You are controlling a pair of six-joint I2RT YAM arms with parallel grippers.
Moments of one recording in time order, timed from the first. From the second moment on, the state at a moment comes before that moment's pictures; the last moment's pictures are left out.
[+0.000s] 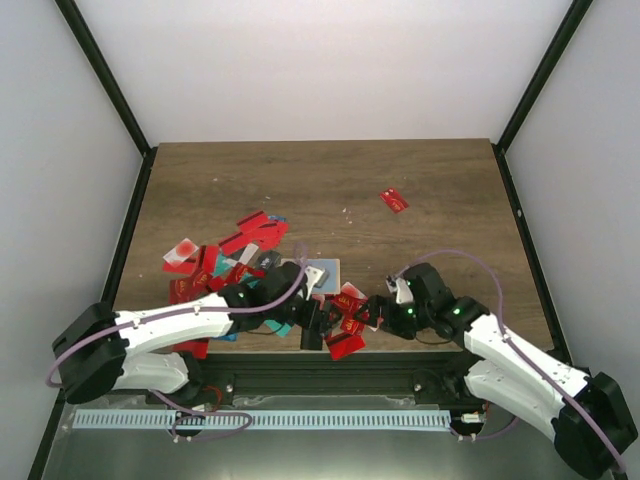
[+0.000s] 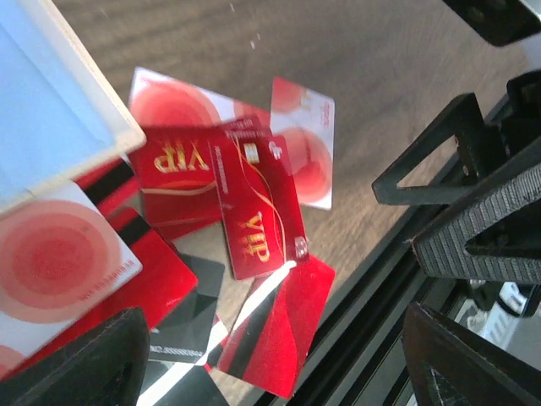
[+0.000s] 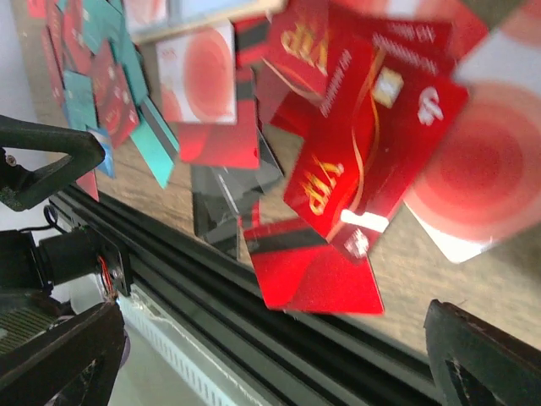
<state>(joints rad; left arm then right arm) -1.01 1.25 0.67 -0.18 0.19 -0.61 0.61 0.84 0.42 -0.48 -0.51 0.82</state>
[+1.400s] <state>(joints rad) -1.17 1.50 0.66 -0.07 0.22 -0.69 0.96 0.90 0.16 -0.14 -0.40 1.42</state>
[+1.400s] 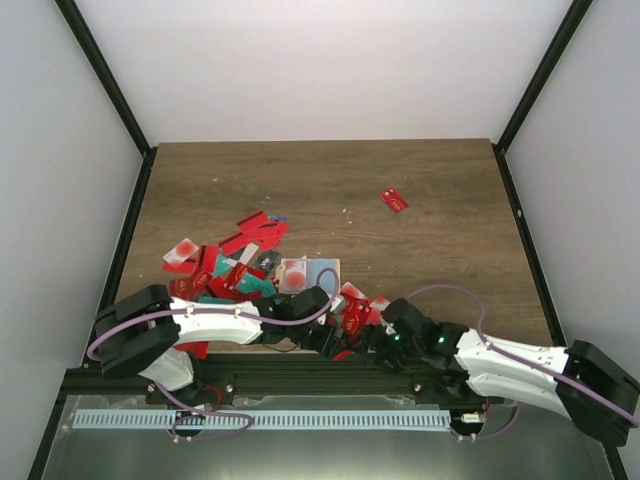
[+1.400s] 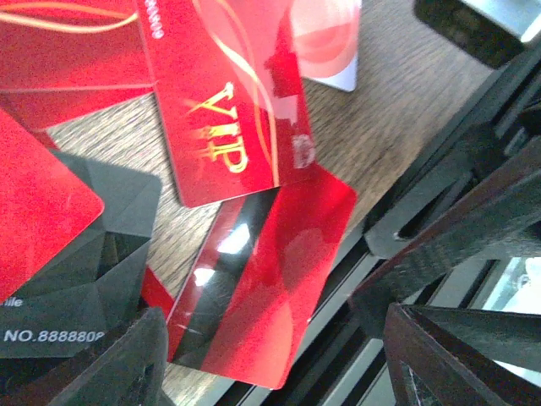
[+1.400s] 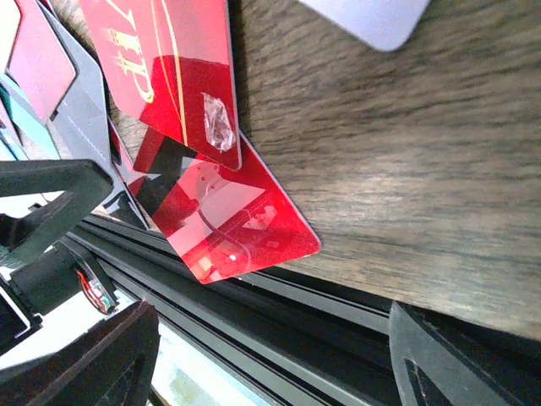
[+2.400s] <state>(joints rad) -1.19 1.51 0.59 0.04 0.30 -0.74 0.97 1.06 0.11 0.16 -0.41 1.56</state>
